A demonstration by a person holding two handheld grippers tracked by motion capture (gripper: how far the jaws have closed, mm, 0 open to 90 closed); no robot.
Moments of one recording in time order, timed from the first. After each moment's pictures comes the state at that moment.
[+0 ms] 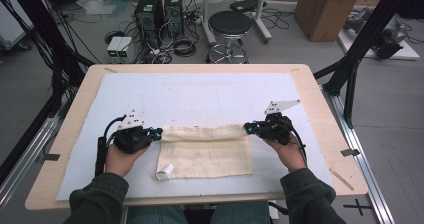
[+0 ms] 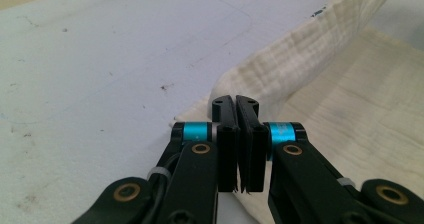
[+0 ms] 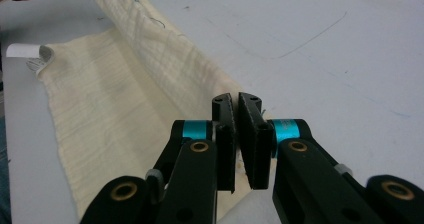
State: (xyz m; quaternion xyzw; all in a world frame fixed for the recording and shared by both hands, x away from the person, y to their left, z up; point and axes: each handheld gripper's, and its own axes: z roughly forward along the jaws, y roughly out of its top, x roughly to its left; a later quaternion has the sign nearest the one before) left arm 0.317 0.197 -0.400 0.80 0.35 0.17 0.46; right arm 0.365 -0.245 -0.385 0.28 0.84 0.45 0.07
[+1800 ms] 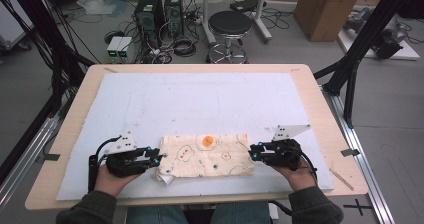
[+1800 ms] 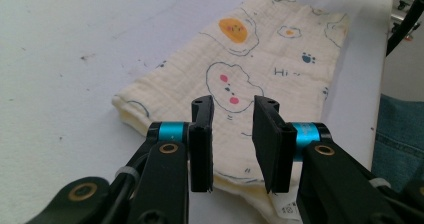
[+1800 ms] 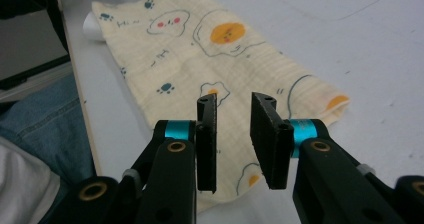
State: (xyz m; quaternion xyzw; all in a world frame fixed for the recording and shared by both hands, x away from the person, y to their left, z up) left arm 0.272 0.202 -0.416 0.82 0.28 0.10 0.49; right arm 0.302 -0.257 -0.402 0.25 0.85 0.46 0.05
